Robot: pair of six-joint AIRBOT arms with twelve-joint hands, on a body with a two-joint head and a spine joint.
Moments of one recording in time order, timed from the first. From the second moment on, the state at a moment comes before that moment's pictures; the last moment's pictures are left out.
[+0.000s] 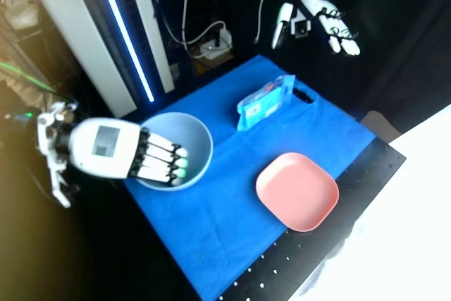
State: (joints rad) left arm 1.38 -0.76 0.91 -0.43 -1.29 0.93; right arm -1.04 -0.87 1.07 -0.33 0.80 -0.58
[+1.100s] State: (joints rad) left arm 1.39 -0.77 0.91 -0.43 -1.28 0.91; right arm -0.84 -0.88 1.13 -0.40 0.78 -0.58
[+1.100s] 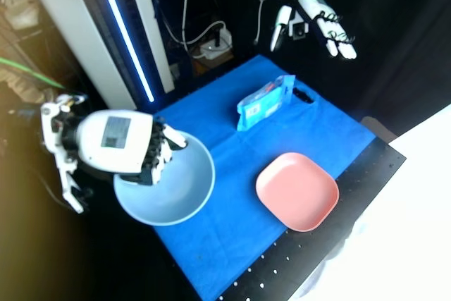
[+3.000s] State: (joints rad) left arm 1.39 -0.79 0.95 -0.41 -1.28 0.88; right arm -0.43 -1.48 1.59 -0.53 0.39 -0.60
